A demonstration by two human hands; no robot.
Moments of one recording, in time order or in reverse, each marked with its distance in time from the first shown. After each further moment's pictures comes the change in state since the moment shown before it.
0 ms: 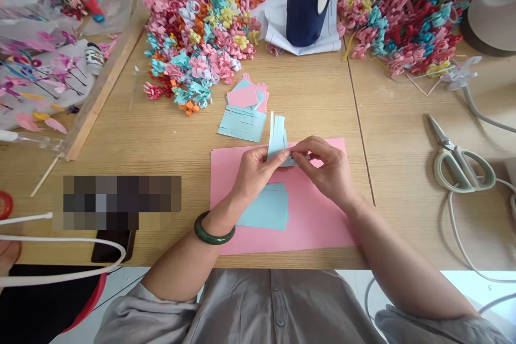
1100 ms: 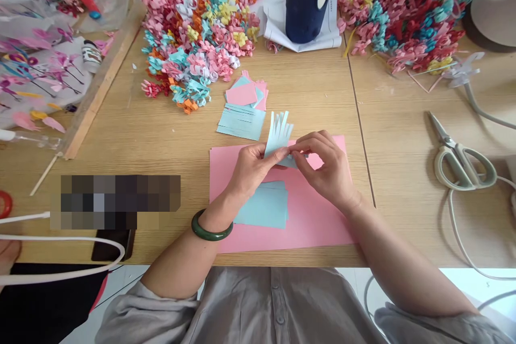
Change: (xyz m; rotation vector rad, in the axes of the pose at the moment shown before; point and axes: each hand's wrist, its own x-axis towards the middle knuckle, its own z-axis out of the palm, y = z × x) left_hand 0.002 0.002 -0.005 -0.024 -0.032 0.000; right_hand 0.000 0.001 0.001 -0.204 0.077 -0.232
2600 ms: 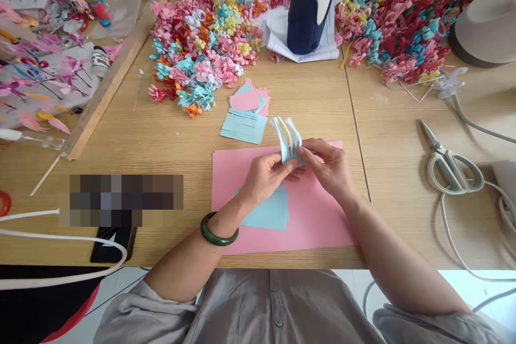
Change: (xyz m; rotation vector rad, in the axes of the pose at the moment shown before) left_hand -0.008 -0.005 0.013 -0.121 -0.159 -0.076; right_hand 0.001 0.008 -0.003 0.289 -0.029 0.378
